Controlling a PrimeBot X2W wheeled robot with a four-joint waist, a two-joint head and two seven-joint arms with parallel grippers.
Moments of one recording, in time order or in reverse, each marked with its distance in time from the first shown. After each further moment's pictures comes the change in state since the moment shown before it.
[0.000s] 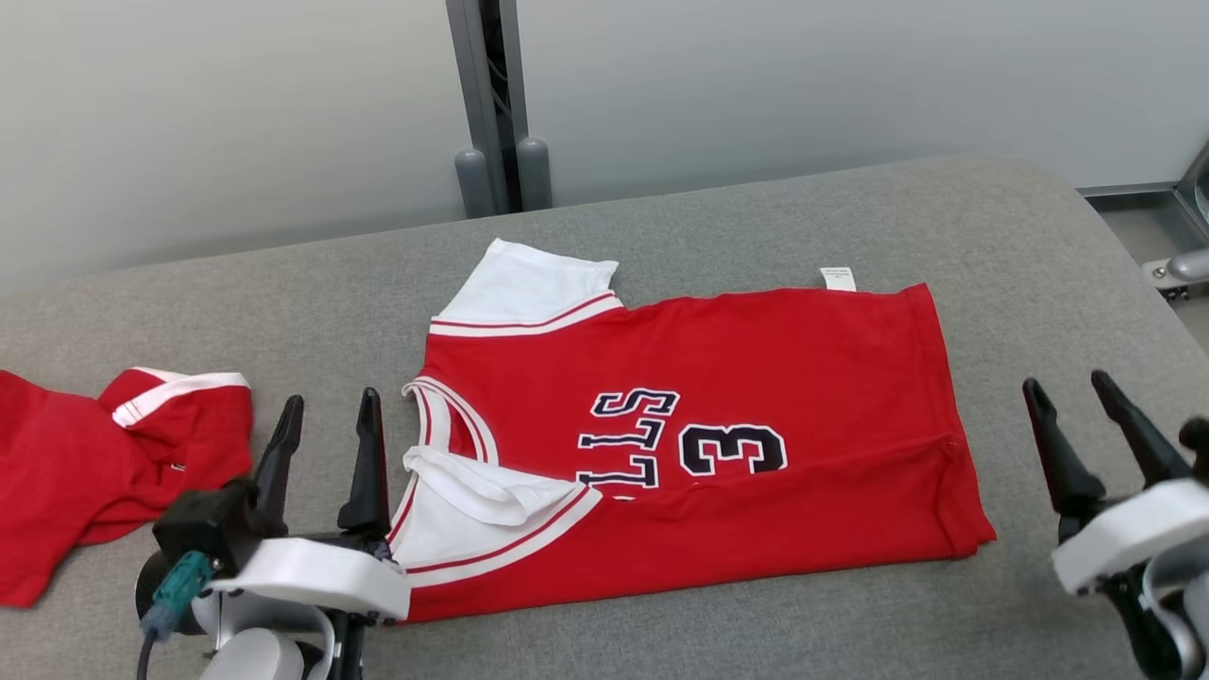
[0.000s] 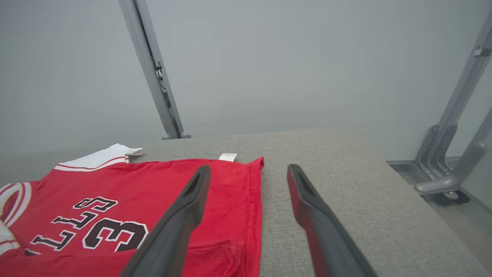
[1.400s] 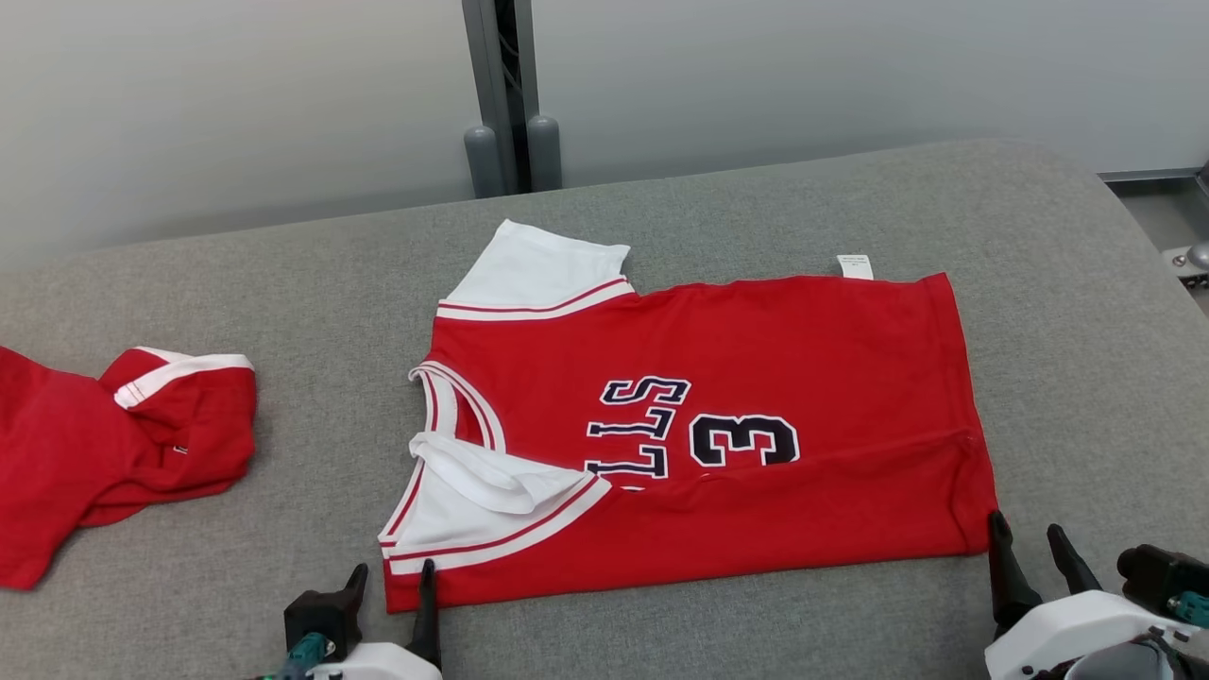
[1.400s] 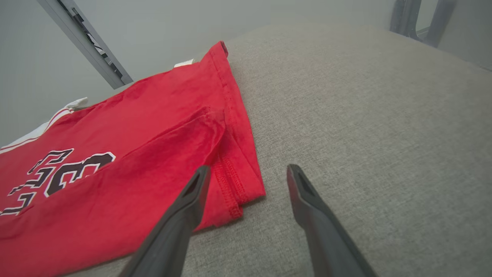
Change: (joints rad) left arm 0.084 -0.205 0.129 0.406 0.333 -0.105 0.035; right arm 0.188 0.352 -0.387 0.106 -0.244 0.000 0.041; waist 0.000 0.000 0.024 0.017
